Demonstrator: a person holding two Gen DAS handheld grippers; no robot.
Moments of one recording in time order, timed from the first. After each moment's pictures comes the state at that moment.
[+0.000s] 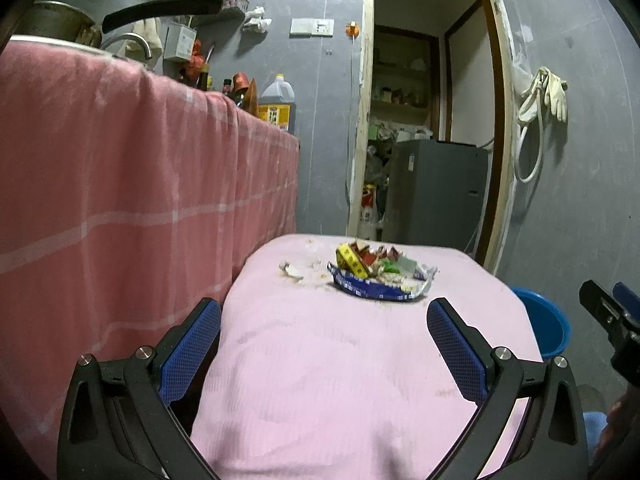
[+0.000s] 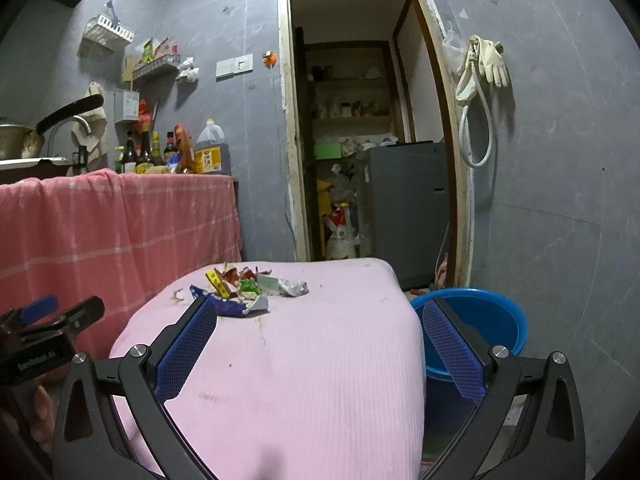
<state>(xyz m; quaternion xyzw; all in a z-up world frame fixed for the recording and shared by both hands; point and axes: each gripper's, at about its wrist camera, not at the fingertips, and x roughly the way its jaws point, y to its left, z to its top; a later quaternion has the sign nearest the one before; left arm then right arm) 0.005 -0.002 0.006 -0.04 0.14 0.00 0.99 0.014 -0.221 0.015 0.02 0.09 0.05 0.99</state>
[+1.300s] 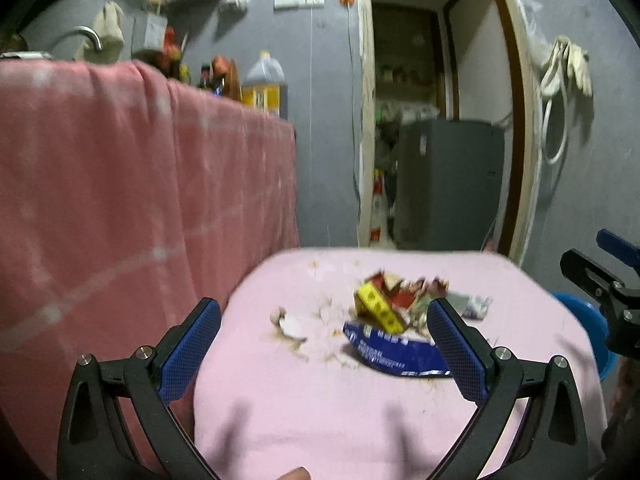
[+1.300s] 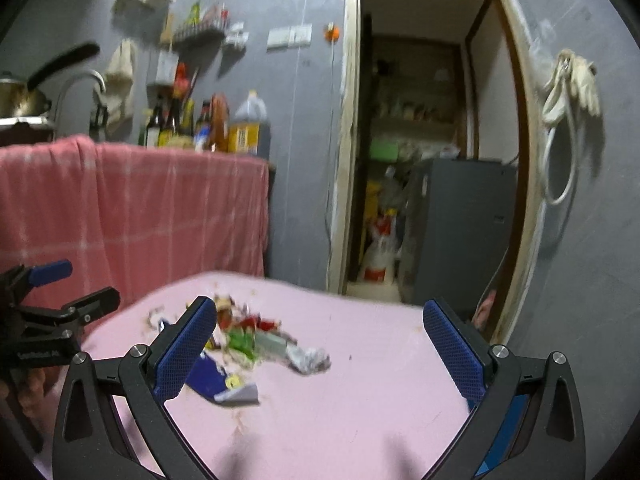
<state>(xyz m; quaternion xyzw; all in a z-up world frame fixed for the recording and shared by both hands) 0.155 0.008 -0.002 0.00 0.18 0.01 0.98 0.181 -0.188 0.022 -0.06 0.11 0.14 0.98</state>
